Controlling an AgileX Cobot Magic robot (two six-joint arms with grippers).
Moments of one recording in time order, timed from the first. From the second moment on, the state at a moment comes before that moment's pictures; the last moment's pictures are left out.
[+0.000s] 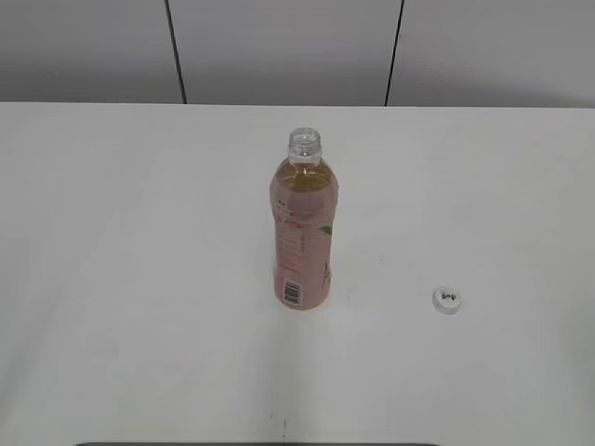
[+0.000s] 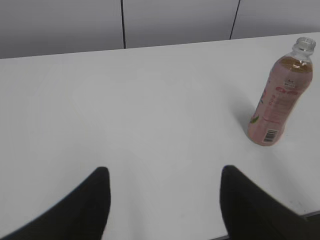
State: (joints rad) left arm -0.17 -0.01 -0.56 -0.02 1.03 0.00; right arm 0.25 0.00 -0.51 0.00 1.11 -0.11
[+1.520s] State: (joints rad) left arm -0.03 -0.01 -0.56 -0.02 1.03 0.00; right arm -0.06 -0.01 -0.51 0.00 1.10 -0.09
